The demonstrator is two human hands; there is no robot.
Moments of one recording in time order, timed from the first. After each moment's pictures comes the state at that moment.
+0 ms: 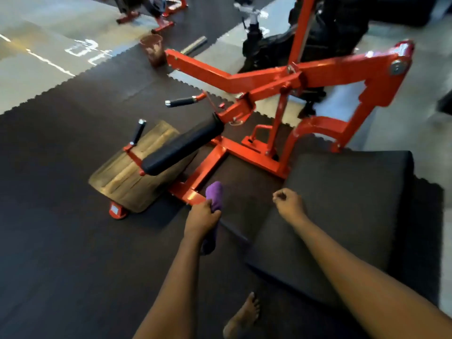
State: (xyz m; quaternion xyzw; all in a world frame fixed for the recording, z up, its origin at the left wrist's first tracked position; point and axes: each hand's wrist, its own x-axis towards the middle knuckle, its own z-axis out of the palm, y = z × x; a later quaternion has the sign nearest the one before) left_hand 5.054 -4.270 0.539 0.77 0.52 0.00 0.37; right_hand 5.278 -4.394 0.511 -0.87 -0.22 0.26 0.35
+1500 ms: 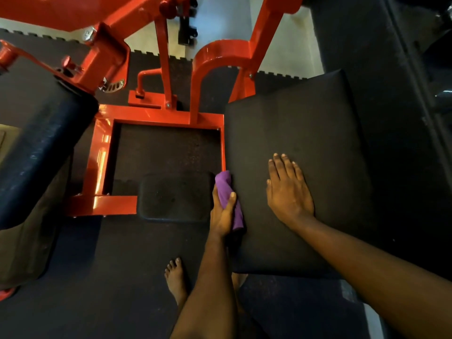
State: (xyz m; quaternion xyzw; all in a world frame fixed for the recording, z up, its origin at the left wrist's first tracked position) left_hand 5.200 -4.294 0.372 0.58 0.34 -0.11 0.73; right_hand 5.298 -4.429 0.475 -0.96 -0.23 0.01 -0.16
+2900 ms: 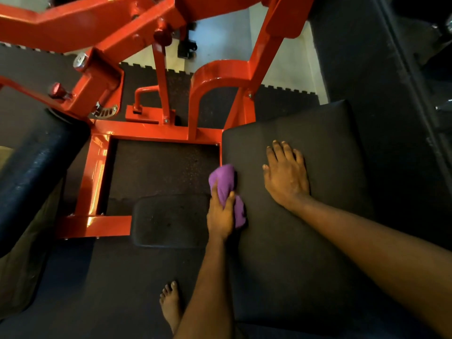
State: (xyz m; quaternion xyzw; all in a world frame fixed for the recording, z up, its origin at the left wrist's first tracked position) left_hand 5.296 -4.276 0.366 0.66 0.33 -0.06 0.68; right_hand 5.426 -4.389 0.486 -0.96 -0.23 0.00 -0.16
